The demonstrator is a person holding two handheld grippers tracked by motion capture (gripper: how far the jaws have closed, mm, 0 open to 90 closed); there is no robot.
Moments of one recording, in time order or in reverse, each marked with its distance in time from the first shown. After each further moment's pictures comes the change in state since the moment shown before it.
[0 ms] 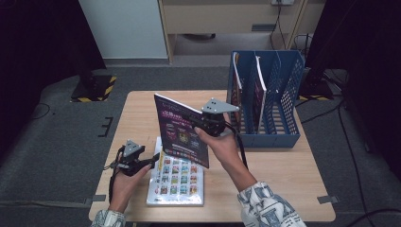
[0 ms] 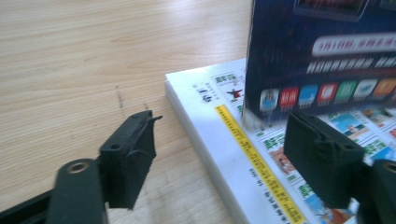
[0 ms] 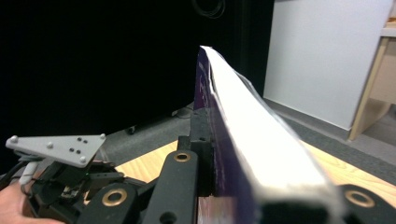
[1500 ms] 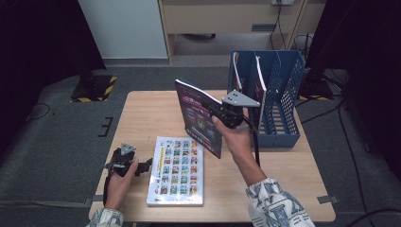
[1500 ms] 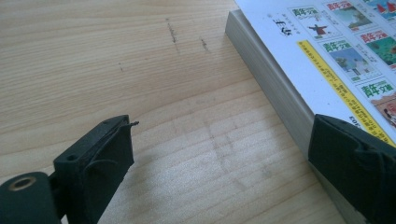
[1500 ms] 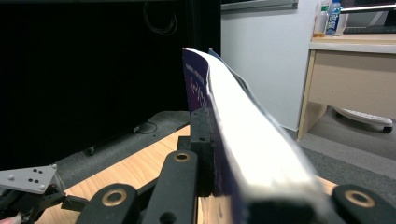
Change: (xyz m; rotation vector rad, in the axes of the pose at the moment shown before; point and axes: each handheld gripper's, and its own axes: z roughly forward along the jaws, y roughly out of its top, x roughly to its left) left arm 0.028 -0.023 0.010 0.152 0.096 -0.051; right arm -0.036 0.008 -0.032 -0.062 -0.178 0.022
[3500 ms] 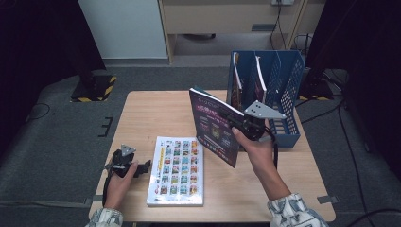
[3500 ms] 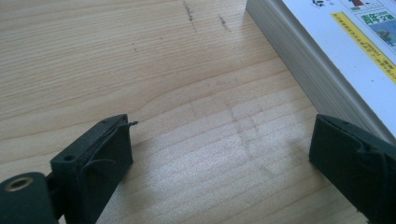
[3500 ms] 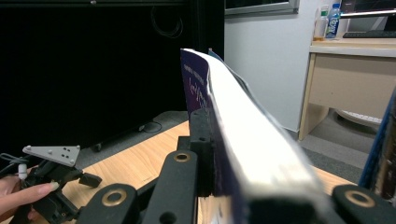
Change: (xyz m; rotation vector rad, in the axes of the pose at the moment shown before) left arm 0.005 -0.008 0.006 0.035 0.044 0.021; right arm -0.013 -0.010 -0.061 -0.015 0.028 -0.005
